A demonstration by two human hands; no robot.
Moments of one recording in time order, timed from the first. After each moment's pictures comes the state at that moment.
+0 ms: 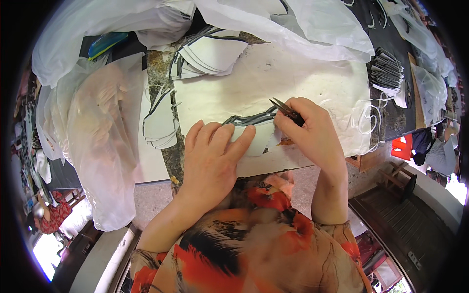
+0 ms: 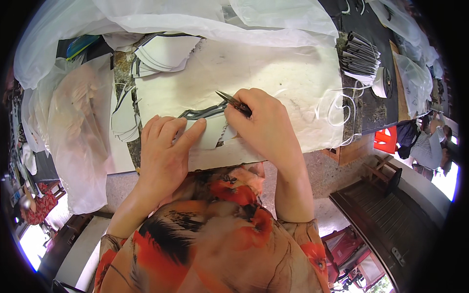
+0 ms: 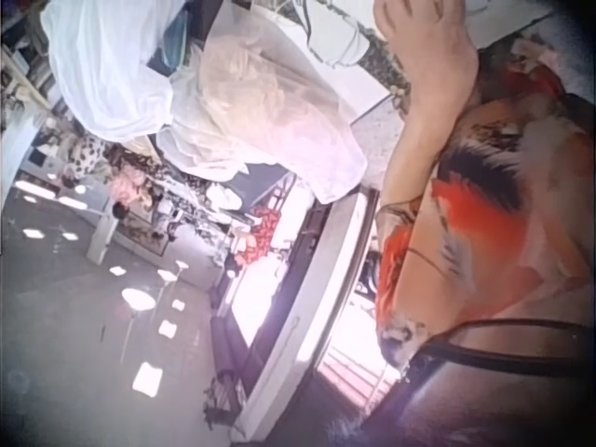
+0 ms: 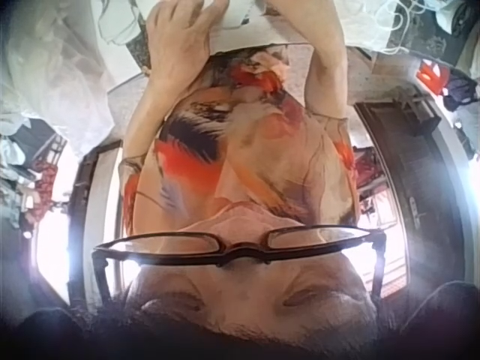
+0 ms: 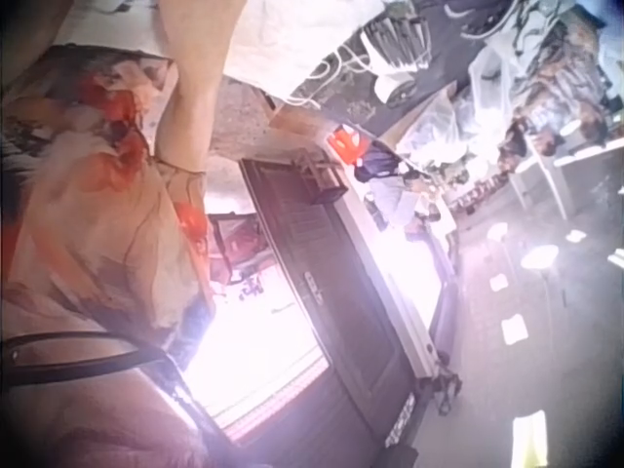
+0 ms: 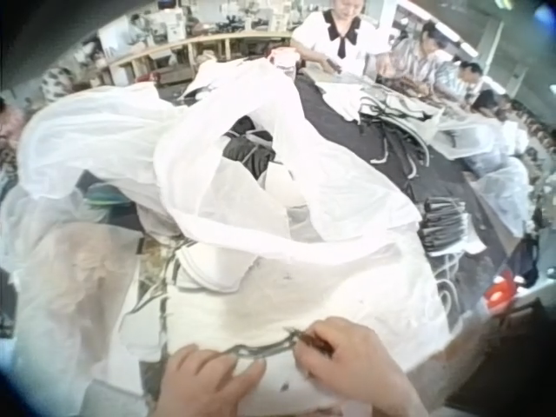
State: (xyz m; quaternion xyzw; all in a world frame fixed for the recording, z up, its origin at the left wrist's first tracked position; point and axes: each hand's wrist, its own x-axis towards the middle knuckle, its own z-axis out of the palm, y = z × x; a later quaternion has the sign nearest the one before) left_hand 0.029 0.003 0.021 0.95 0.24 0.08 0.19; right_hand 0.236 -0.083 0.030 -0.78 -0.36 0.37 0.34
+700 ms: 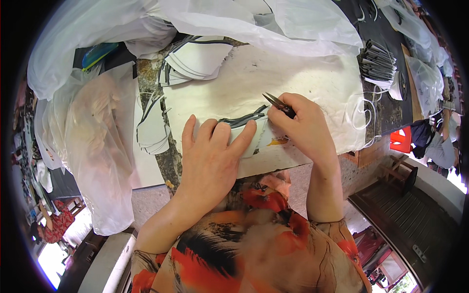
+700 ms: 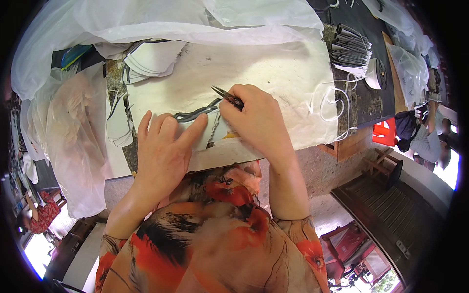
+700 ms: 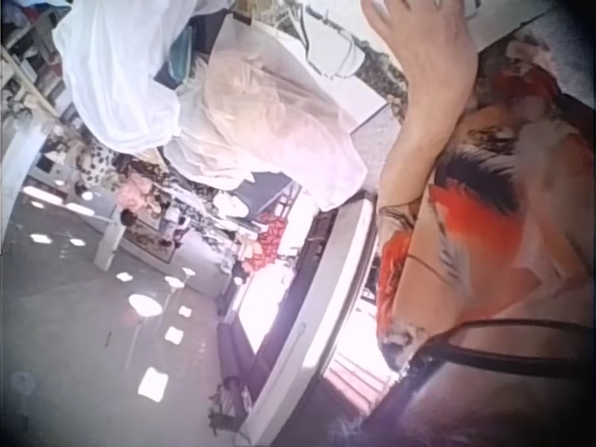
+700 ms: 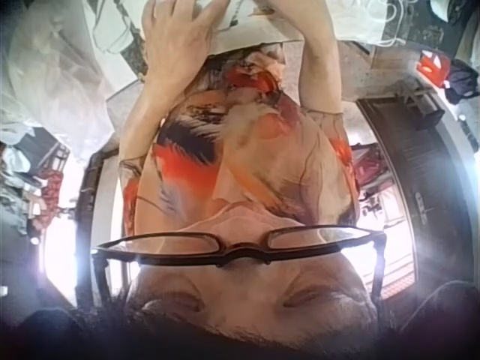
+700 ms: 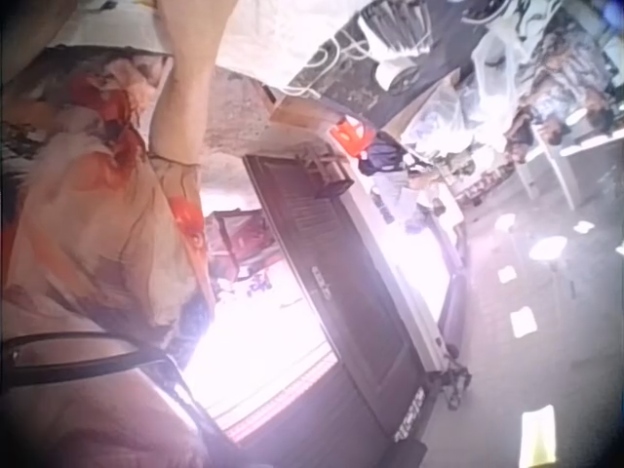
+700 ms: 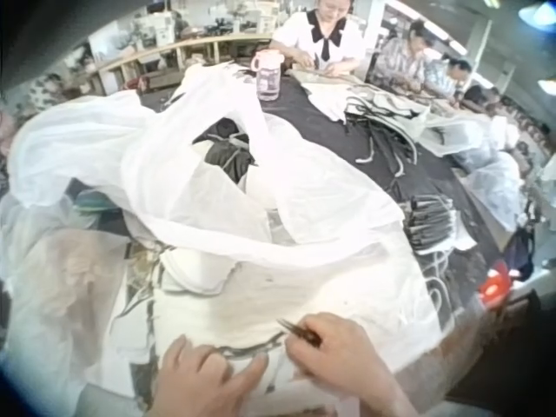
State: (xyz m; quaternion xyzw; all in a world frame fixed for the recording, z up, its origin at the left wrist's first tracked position) left_hand 0.050 0.002 0.030 0.96 0.22 0.03 0.15; right_hand 0.246 -0.087 0.010 -0.80 -0.35 0.33 0.34
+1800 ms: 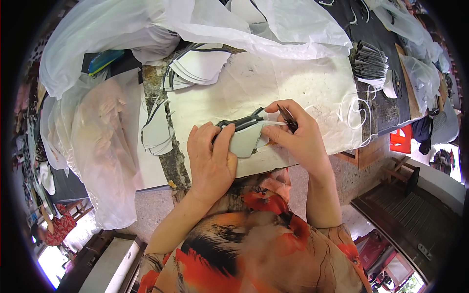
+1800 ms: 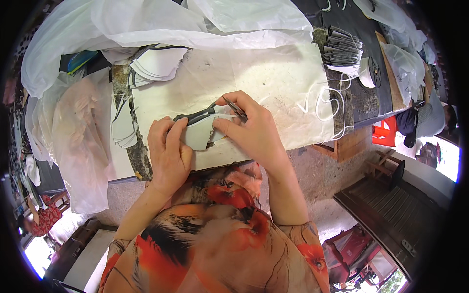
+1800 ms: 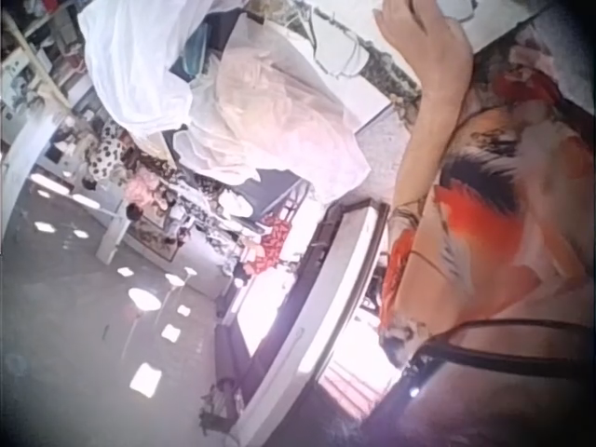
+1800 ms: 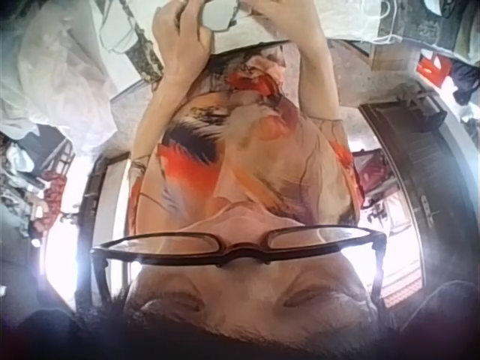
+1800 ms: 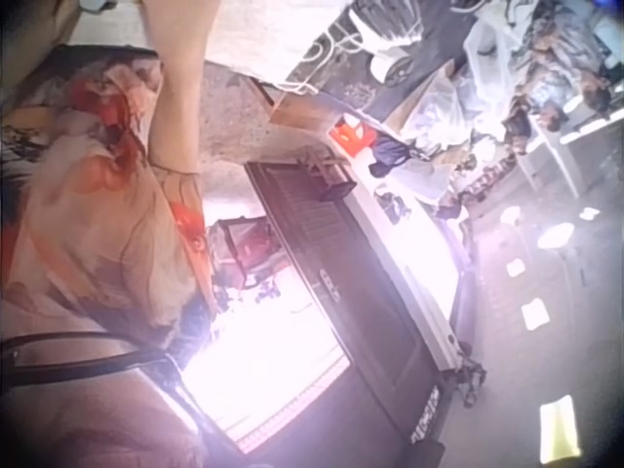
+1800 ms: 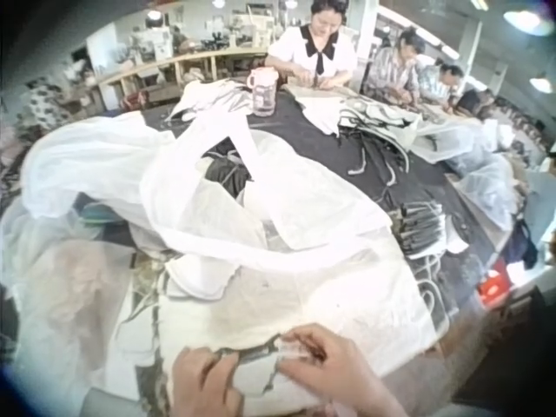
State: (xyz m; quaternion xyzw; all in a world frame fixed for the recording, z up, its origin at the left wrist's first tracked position) left_hand 0.032 -0.019 -0.021 0.91 0.29 0.22 0.20; right_hand 0.227 -0.108 0.019 -0.72 -0.26 0.41 0.49
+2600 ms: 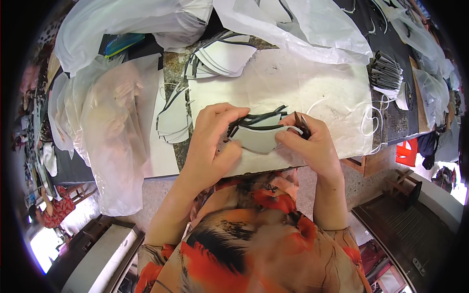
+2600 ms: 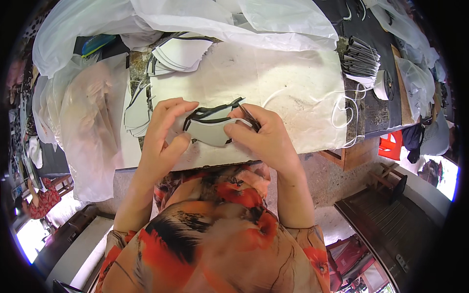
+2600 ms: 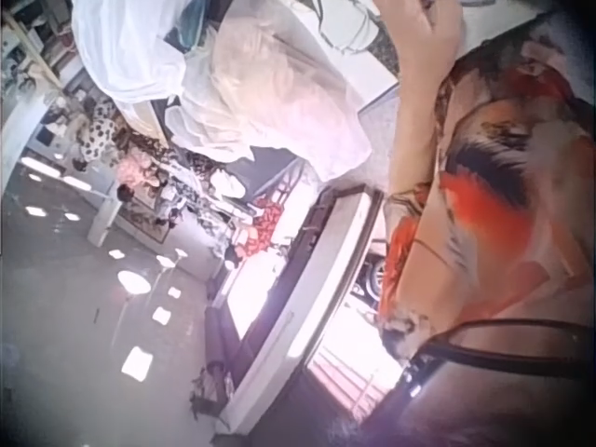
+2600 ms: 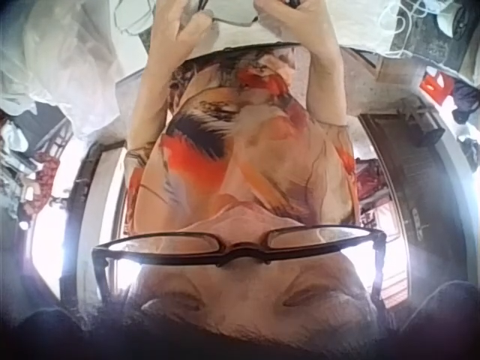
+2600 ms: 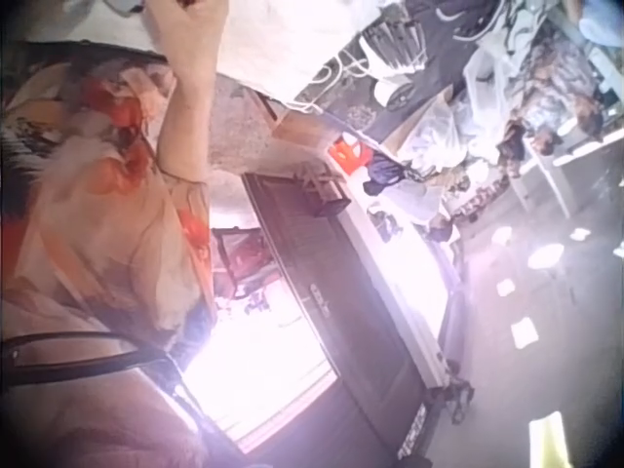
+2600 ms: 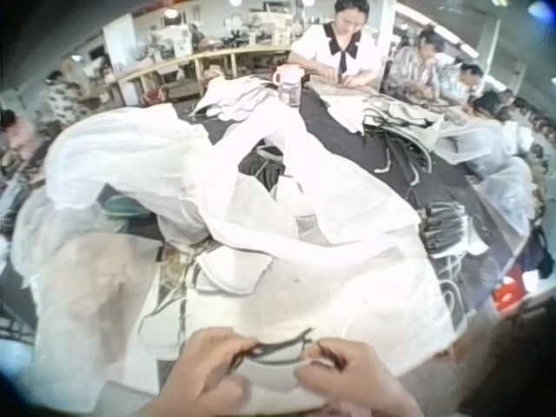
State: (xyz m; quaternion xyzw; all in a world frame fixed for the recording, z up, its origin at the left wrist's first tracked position) left_hand 0.025 0.025 0.021 0.79 0.29 0.19 0.51; right_hand 0.220 -0.109 0.026 -0.66 -0.23 0.53 0.49
